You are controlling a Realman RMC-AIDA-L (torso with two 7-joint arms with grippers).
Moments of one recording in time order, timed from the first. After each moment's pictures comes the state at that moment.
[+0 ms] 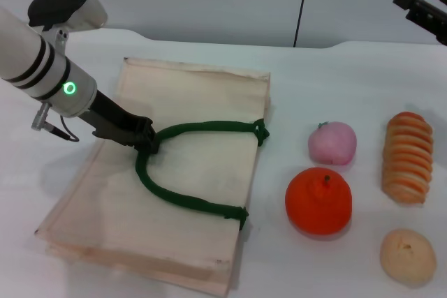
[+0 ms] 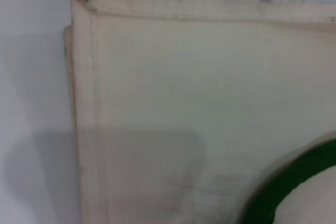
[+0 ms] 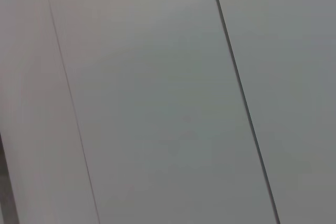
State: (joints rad) left arm -1.14 -1.94 2.86 -0.36 0.47 1.22 -2.33; right arm 0.52 1.94 -1.08 -0.46 2.11 1.26 -1.95
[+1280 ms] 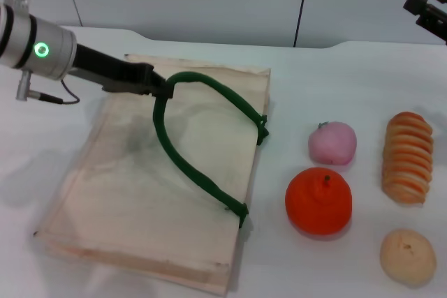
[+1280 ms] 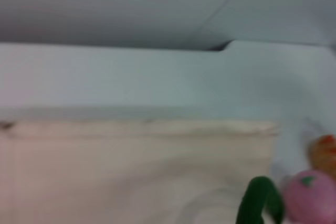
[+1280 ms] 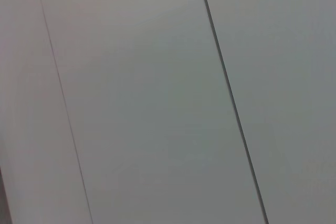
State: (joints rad) left arm -1.10 -1.93 2.86 -0.55 0.11 1.46 -2.12; right arm 0.50 1.94 -1.07 -0.46 2.10 1.27 -1.96
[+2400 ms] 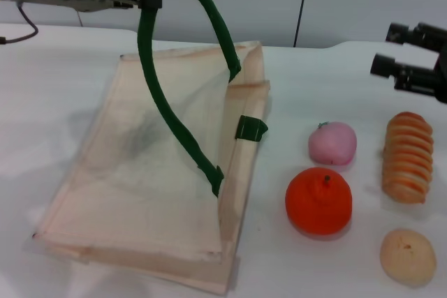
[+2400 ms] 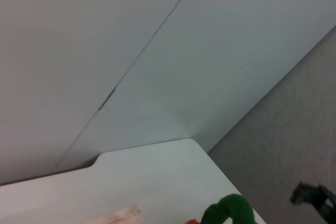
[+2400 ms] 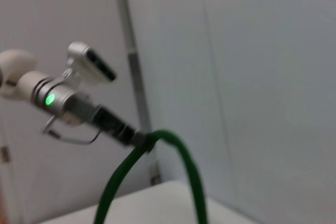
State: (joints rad) left arm -1.08 -1.93 2.86 -0.93 -0.28 1.99 -2.04; right arm 0.49 1.90 -0.99 -0.69 1.69 1.56 -1.73
